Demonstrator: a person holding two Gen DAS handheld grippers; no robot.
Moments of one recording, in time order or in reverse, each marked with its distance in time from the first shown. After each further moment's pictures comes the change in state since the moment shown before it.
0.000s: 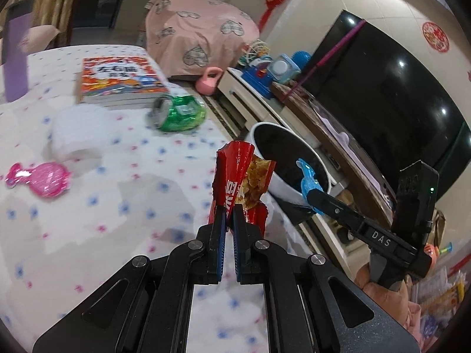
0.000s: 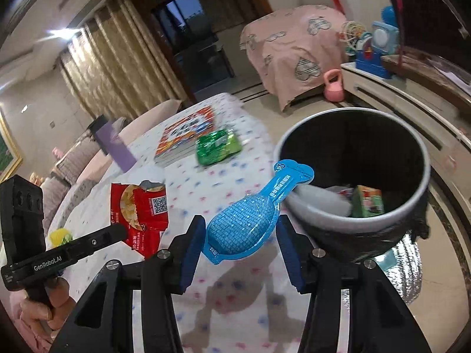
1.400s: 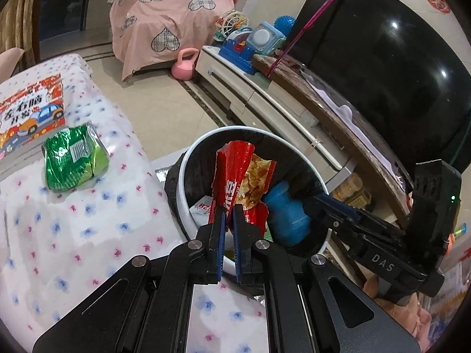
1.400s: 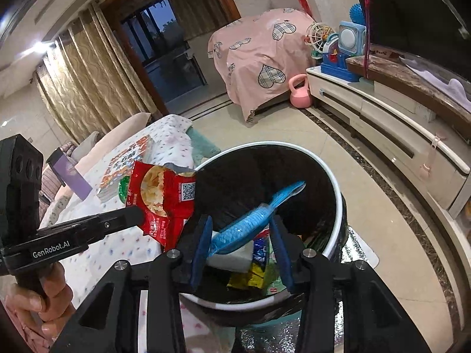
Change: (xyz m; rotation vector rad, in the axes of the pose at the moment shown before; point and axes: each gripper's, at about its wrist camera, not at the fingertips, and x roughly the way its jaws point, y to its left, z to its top) left arm 0.137 -0.088 0.068 0.124 0.131 0.024; right arm 0.011 -0.107 0.053 0.038 -0.004 -0.093
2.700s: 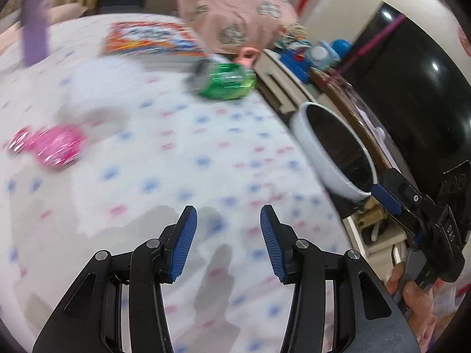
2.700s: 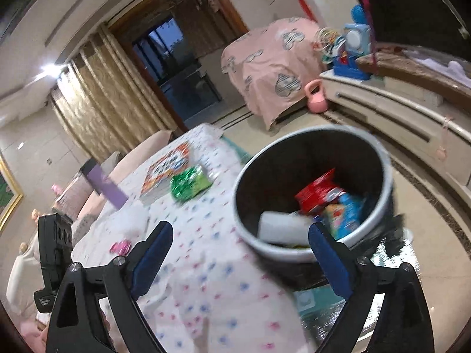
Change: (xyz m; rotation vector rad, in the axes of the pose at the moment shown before) left arm -0.094 0.122 -0.117 -0.252 -0.035 0.129; right arm -0.022 0.070 -0.045 0.060 -0.063 0.130
